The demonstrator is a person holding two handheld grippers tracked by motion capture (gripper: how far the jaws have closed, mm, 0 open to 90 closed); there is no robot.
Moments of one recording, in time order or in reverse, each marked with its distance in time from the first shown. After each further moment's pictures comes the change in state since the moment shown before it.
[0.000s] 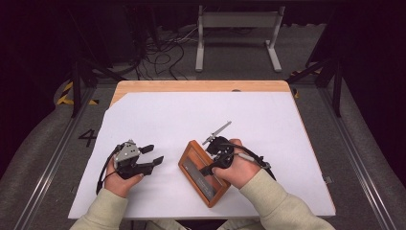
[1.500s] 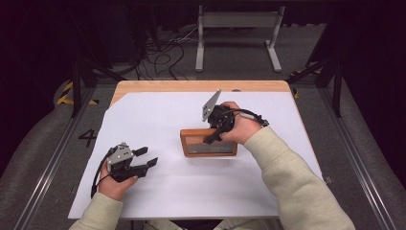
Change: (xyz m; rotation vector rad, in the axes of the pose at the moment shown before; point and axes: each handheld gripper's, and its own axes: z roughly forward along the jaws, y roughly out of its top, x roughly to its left) left arm 0.005 -0.011 -0.013 0.001 0.026 -0.029; right arm -0.070 0.071 -0.022 0.069 0.056 -0.614
